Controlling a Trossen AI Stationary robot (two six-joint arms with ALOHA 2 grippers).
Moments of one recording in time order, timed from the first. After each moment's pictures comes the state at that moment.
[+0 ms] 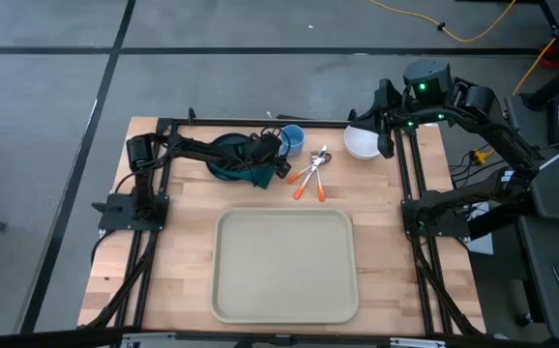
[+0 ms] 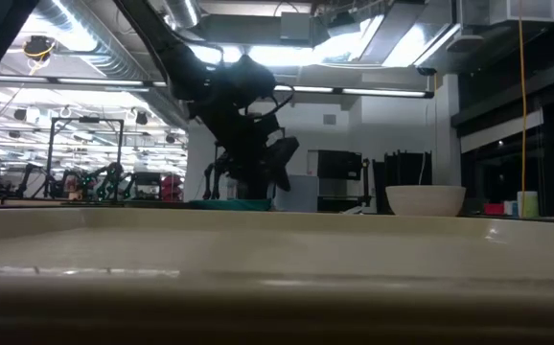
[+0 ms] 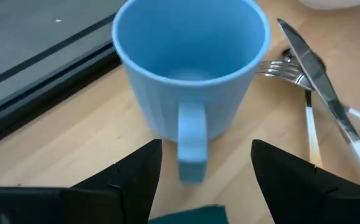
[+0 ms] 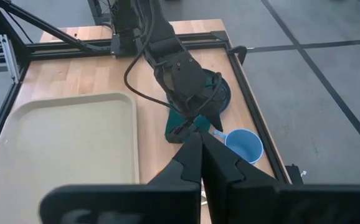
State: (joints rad) left arm 0.36 1.90 1.05 0.16 -0.33 -0.33; right arm -0.47 1.26 1.78 -1.10 -0.27 -0.22
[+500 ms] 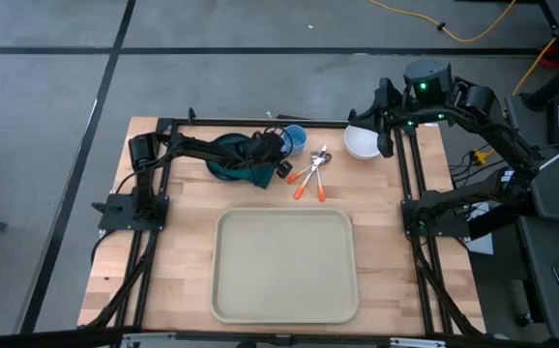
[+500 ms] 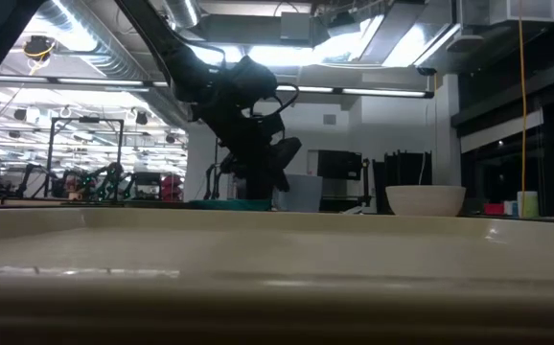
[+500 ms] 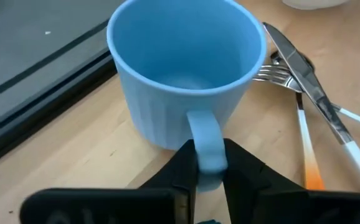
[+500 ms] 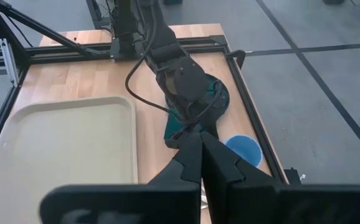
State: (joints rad) left arm 0.37 1.91 1.07 0.16 -0.29 -0.24; right arm -0.47 1.26 1.78 -1.09 -0.27 -0.21
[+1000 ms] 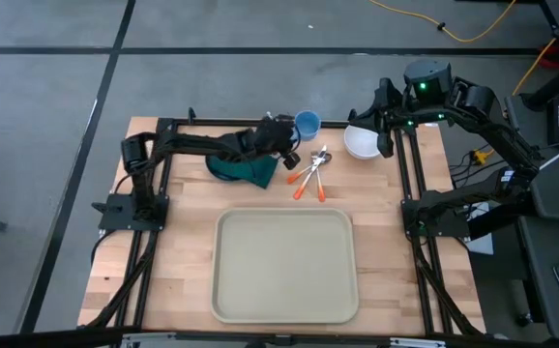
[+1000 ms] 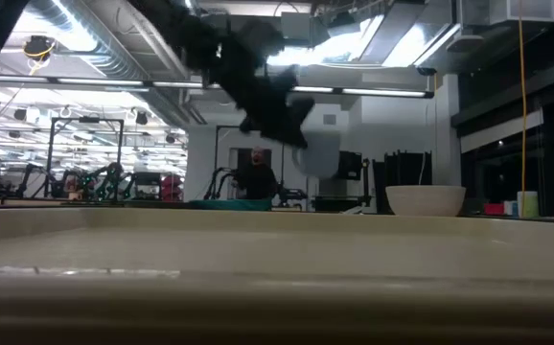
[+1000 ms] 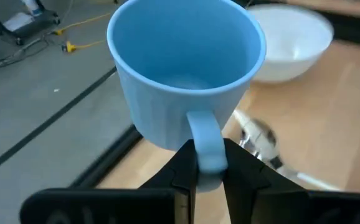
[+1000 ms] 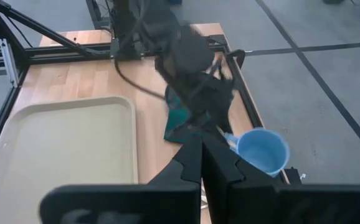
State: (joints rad) left arm 0.36 1.82 1.24 0.06 -0.30 -0.09; right arm -0.47 1.26 1.78 -1.09 -0.27 -0.21
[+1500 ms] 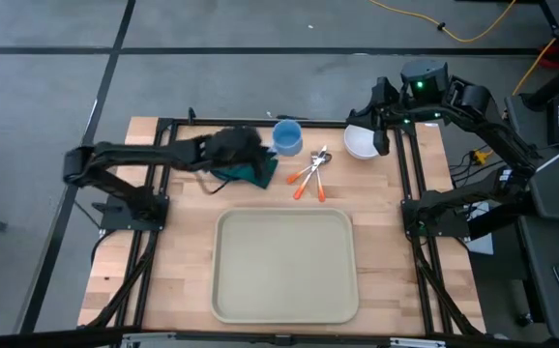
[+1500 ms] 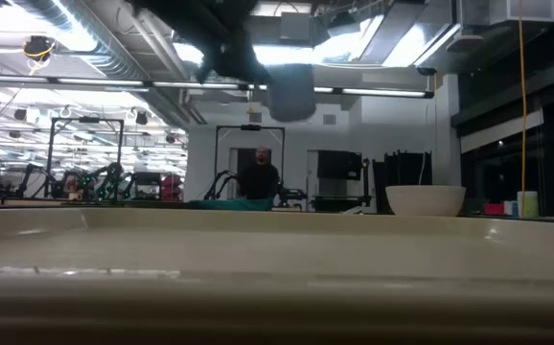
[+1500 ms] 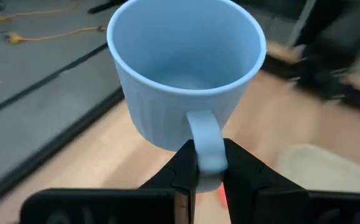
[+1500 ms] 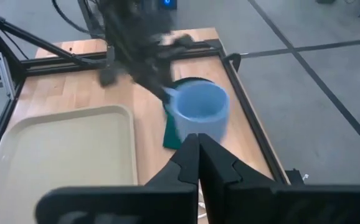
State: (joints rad) left arm 0.19 1.31 1.00 -0.15 -0.24 -0.29; right arm -0.47 1.28 1.78 -1.06 -0.27 -0.17
